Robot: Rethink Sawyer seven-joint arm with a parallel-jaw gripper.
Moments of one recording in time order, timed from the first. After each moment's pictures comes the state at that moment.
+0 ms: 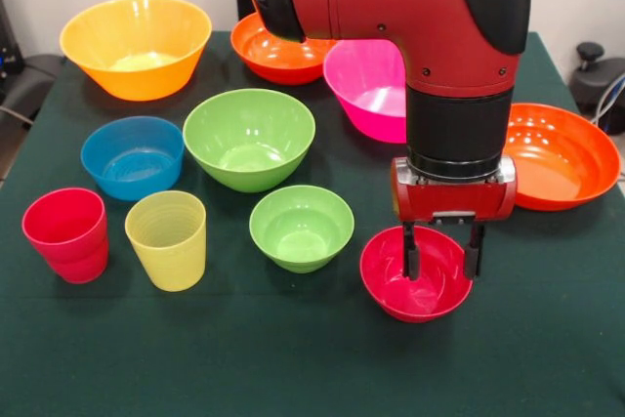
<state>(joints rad) -0.15 -0.32 0.09 1.20 0.02 0.42 1.66</state>
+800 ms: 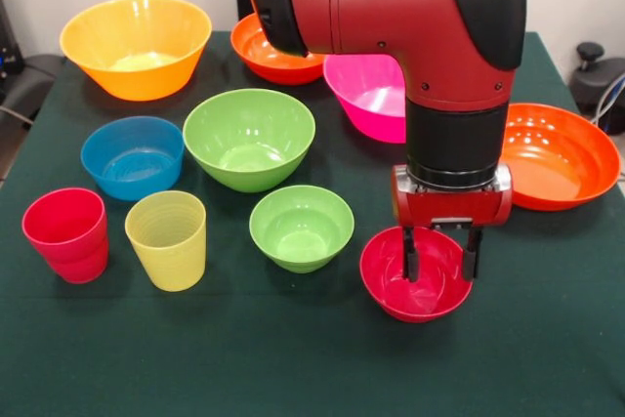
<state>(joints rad) -0.15 -0.29 0.09 1.20 0.02 0.42 1.66</state>
